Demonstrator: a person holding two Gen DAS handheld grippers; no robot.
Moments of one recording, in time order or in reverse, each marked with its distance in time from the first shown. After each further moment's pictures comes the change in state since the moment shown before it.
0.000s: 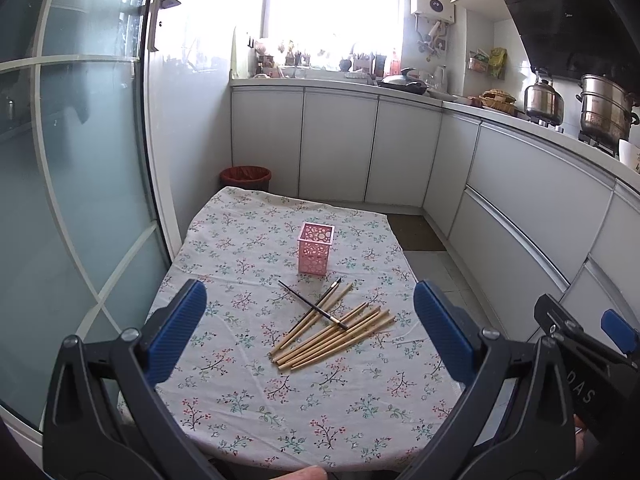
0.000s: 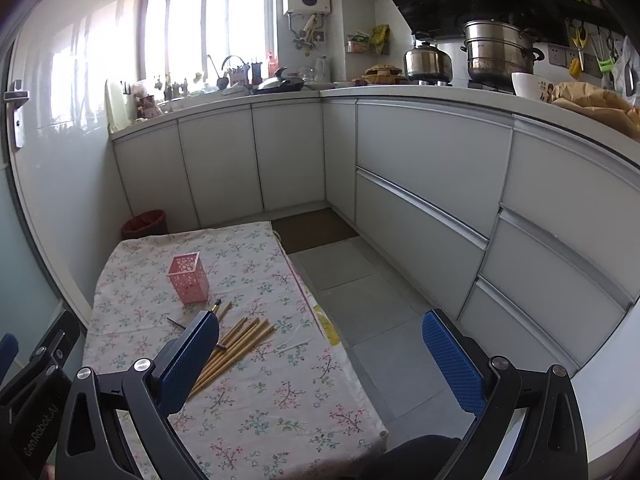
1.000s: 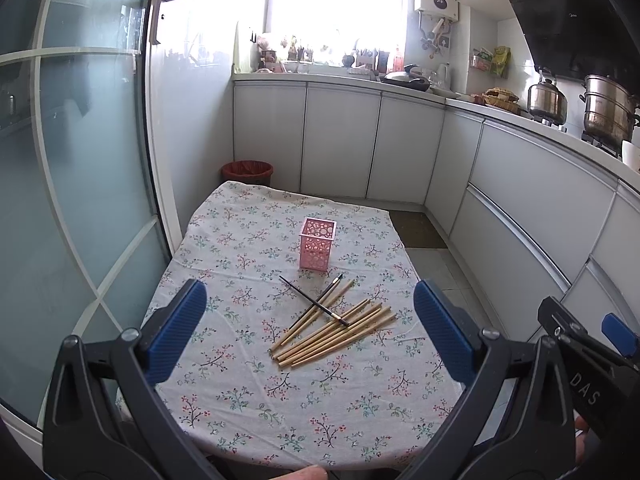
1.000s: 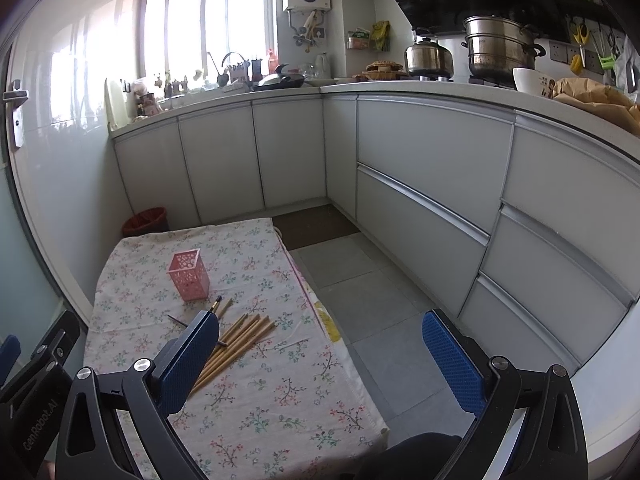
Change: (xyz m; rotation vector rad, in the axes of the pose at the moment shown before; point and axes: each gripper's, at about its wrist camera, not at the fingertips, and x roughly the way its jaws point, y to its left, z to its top) left arm 0.003 -0.001 -0.001 -0.010 0.018 0.005; right arm 0.003 -0.005 -0.001 0.003 0.017 0.010
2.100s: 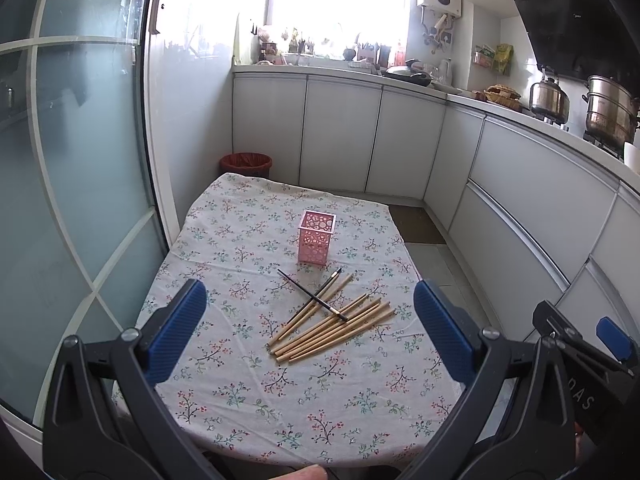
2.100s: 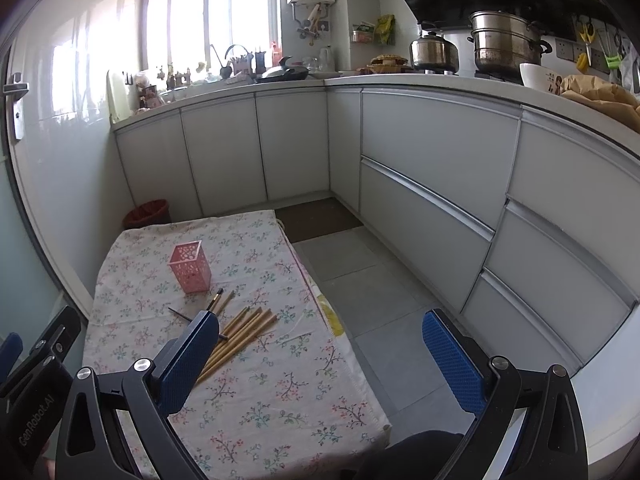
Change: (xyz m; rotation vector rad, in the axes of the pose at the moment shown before) left arm 0.007 0.003 0.000 -0.008 0.027 -0.006; right arm 0.009 0.009 -0.003 -0.011 0.022 0.005
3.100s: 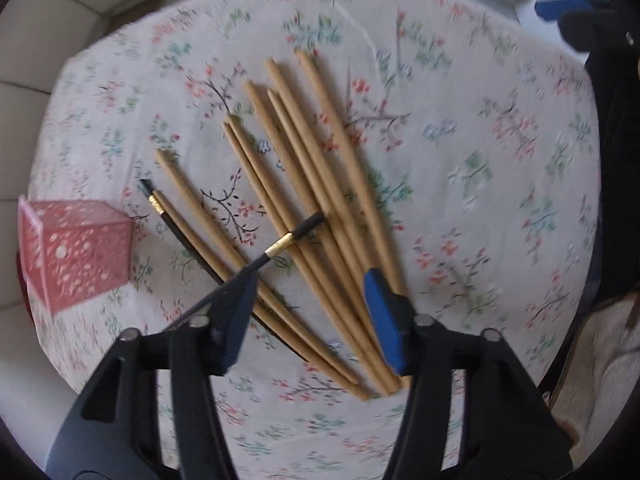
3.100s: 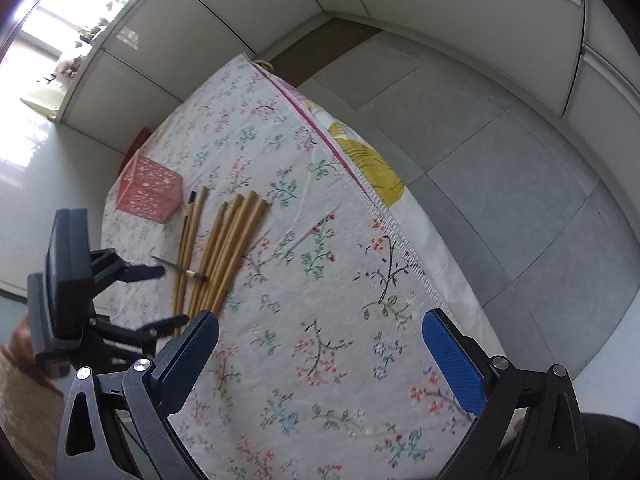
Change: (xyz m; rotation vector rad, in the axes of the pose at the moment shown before) left arm 0.345 -0.098 -0.082 1.433 0.864 -0.522; right arm 0.277 -0.050 -0.073 0.379 0.646 0.273
